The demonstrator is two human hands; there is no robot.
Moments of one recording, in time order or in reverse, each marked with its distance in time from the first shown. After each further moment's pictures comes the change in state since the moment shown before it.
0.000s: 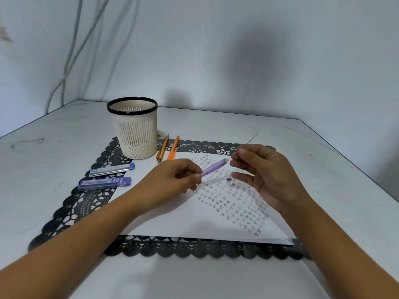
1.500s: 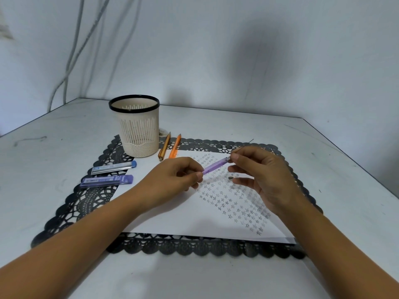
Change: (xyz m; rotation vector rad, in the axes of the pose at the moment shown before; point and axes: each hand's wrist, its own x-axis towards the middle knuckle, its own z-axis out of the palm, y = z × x) left_hand 0.001 -0.003 0.000 0.019 0.003 0.009; right_hand -0.006 0.005 0.006 -0.191 0.007 -0.034
